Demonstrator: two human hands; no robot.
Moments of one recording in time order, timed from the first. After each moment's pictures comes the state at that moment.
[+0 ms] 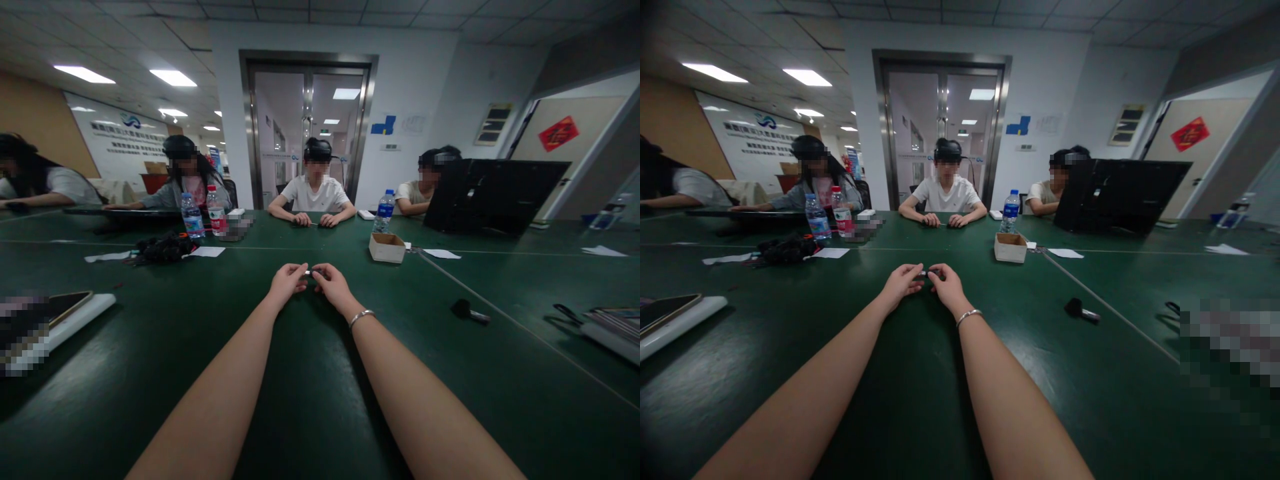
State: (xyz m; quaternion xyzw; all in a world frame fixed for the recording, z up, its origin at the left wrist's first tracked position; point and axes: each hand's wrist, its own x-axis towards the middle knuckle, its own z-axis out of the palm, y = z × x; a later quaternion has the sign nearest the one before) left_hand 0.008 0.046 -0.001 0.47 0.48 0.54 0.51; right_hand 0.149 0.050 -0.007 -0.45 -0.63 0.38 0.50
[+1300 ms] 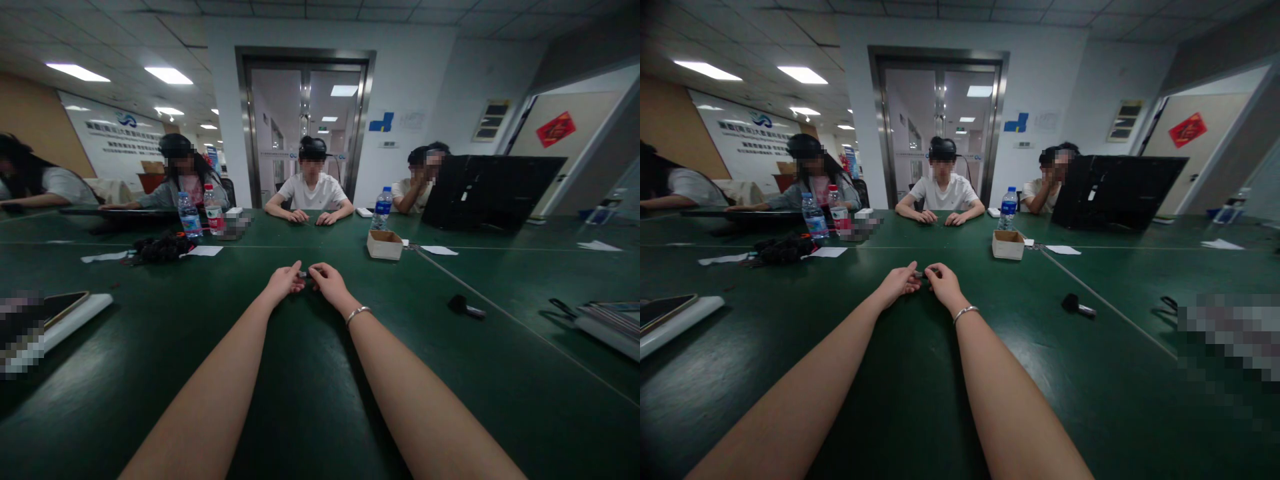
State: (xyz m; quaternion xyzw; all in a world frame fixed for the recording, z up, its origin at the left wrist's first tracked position) left_hand 0.004 0.049 -0.002 0.49 0.48 0.49 0.53; right_hand 0.148 0.054 -0.010 -0.47 -0.63 0.38 0.49
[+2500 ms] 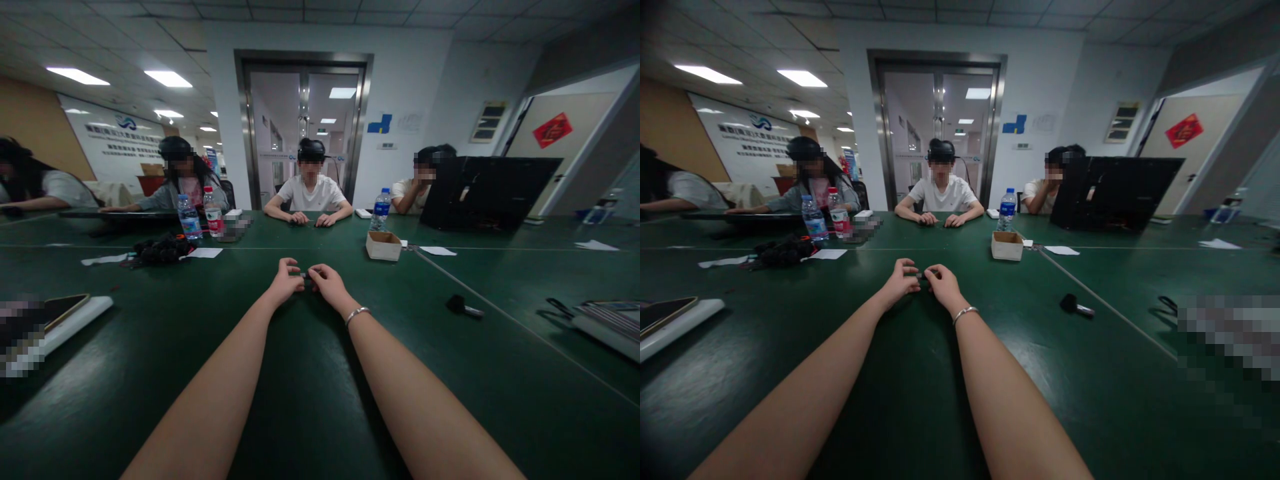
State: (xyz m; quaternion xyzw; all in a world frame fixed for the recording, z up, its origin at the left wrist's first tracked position) left_hand 0.007 0.043 0.000 0.53 0.48 0.52 0.48; right_hand 0.148 0.053 -0.009 -0.47 -0.63 0.38 0.49
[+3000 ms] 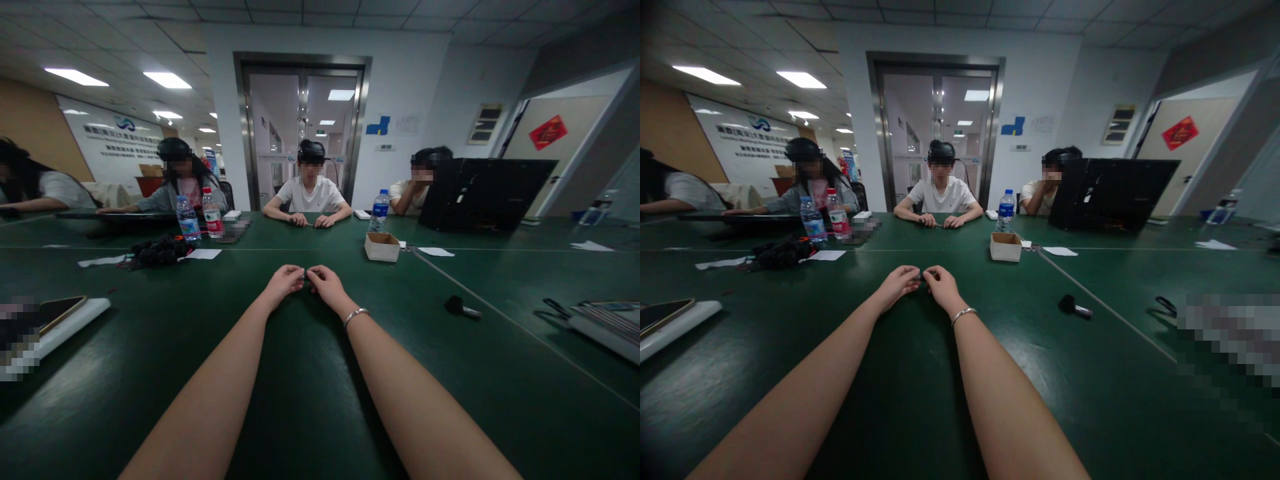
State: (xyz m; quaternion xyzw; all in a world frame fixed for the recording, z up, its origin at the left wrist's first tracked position) left_hand 0.005 0.043 0.003 0.46 0.44 0.53 0.56; right_hand 0.148 0.051 -0.008 -0.47 -0.64 0.37 0.49
